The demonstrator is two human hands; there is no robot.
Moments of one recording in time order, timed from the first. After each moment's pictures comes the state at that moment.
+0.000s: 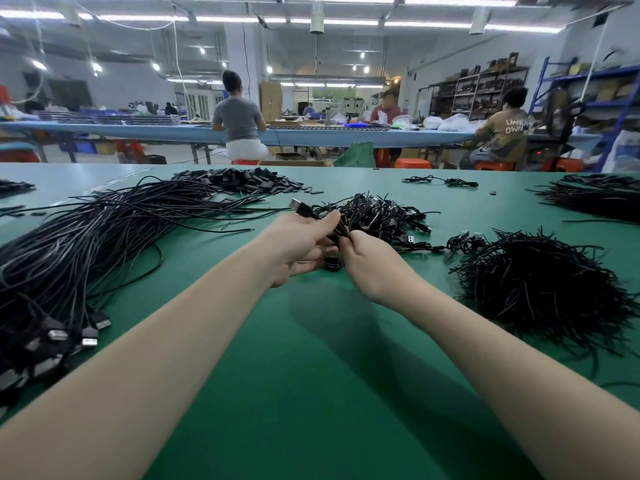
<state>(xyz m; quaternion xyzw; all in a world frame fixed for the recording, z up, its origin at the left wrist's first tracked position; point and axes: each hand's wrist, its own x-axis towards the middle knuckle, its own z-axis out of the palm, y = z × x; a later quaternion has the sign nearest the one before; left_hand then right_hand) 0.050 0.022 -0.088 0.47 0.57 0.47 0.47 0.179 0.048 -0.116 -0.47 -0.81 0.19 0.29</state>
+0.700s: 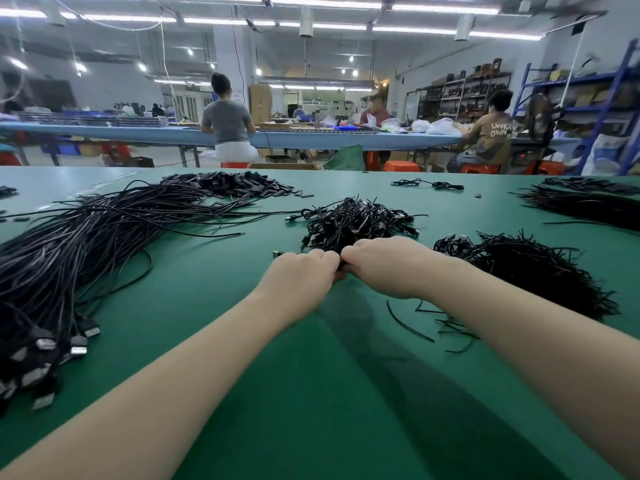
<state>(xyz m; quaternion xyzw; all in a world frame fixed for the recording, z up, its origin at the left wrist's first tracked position) 0.056 0.028 -0.142 0.77 0.56 0.16 -0.27 0.213 0.059 -0.092 -0.37 -0.92 -0.14 0.01</state>
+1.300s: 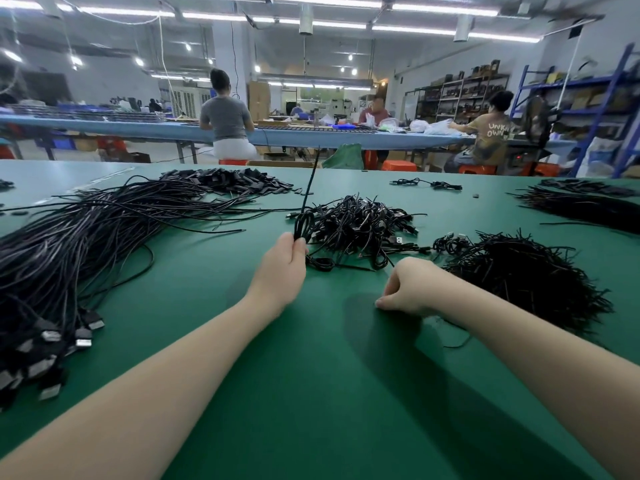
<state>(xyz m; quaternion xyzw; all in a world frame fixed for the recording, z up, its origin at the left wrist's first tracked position) 0.033 0.039 -0.159 0.61 0.59 0.52 0.15 0.235 0.032 -0.100 -0.59 -0.80 0.09 -0.01</state>
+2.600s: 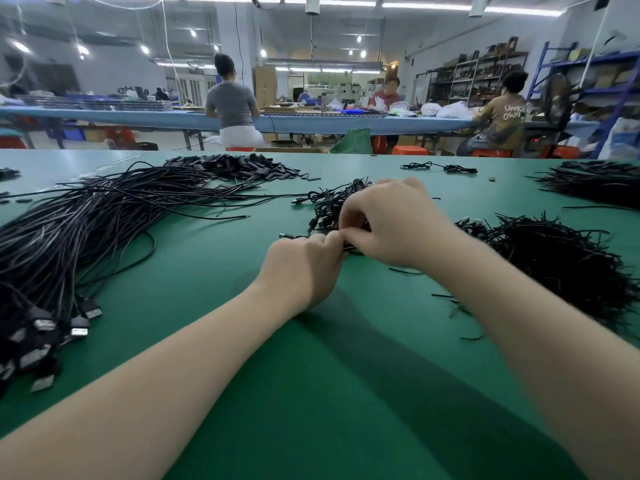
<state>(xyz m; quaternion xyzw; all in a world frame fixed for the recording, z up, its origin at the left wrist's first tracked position) 0.055 0.021 -0.151 0.73 0.57 0.26 -0.27 0.202 0.036 -0.069 -0.38 -0.88 -0.17 0.20</state>
